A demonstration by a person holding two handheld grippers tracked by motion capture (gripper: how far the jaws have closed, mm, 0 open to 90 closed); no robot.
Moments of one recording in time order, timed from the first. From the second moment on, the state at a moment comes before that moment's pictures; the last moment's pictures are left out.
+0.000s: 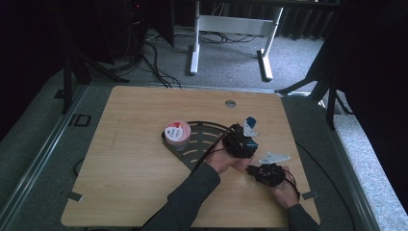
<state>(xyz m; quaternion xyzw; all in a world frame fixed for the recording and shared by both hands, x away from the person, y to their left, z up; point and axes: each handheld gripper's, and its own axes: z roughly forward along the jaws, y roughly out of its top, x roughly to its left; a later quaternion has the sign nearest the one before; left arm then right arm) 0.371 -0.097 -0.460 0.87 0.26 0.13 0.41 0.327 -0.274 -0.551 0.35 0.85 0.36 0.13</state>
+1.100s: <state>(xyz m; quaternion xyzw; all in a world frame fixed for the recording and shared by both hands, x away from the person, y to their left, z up) 0.356 -0.089 -0.456 0.88 0.23 0.13 0.39 0.326 -0.275 -0.551 0.35 0.85 0.36 0.13</state>
